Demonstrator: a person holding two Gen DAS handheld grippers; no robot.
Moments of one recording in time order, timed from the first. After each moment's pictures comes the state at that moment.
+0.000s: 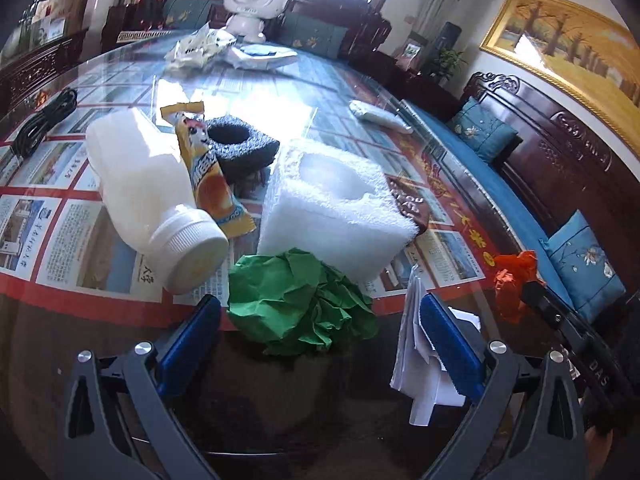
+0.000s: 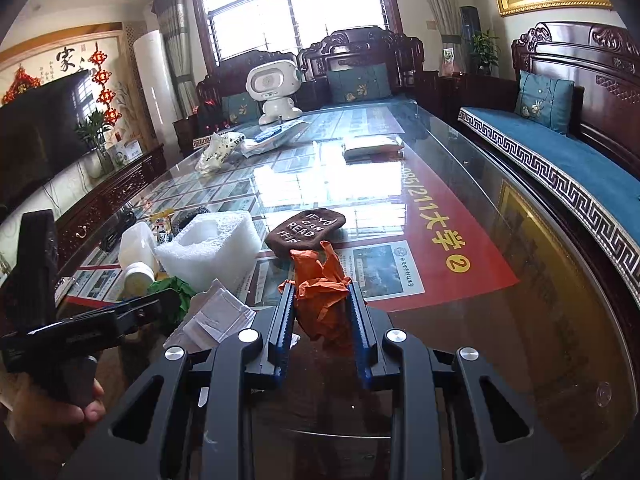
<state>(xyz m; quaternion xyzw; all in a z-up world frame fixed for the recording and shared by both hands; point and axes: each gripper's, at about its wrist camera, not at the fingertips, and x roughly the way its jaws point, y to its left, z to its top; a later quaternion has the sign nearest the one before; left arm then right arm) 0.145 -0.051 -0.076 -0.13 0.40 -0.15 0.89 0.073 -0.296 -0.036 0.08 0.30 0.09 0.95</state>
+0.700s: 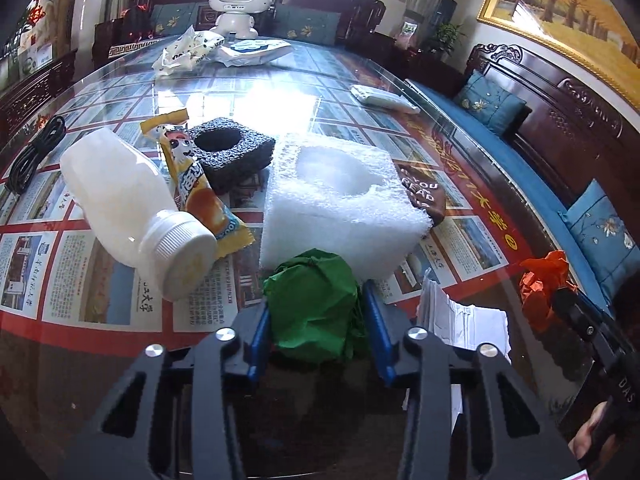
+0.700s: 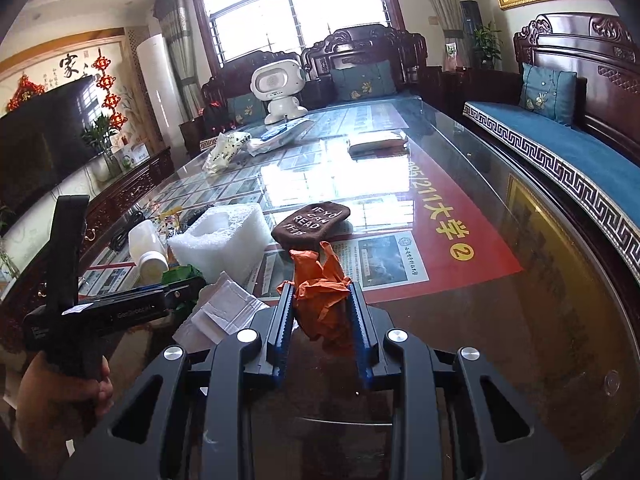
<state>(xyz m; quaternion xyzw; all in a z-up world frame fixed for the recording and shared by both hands) 0.159 -0.064 -0.078 -0.07 0.41 -0.14 0.90 0.067 -0.299 -0.040 0.09 0.30 0.10 0.94</state>
